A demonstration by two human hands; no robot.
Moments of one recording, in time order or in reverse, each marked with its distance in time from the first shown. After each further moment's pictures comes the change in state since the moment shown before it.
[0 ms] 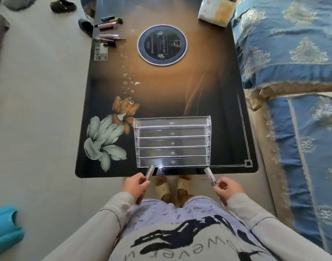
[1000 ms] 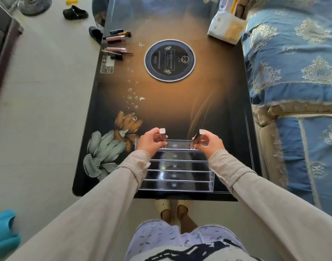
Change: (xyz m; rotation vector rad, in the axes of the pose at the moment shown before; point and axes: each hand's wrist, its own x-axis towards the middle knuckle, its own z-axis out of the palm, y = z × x) left_hand 0.087 0.142 -0.098 -0.441 0.144 0.344; right_hand 0.077 -0.174 -0.082 0.292 0.131 -0.439
